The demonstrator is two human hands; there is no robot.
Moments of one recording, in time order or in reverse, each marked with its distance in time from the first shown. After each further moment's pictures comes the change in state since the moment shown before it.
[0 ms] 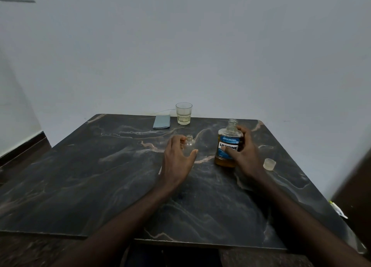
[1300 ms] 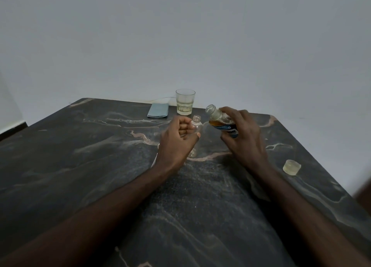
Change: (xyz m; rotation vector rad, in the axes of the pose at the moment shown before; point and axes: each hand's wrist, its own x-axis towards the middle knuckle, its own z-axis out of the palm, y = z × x) left_hand 0.037 -0.029 0.026 -0.345 -0.054 -0.039; right_hand 0.051 0.021 0.033 -0.660 0.039 -0.552
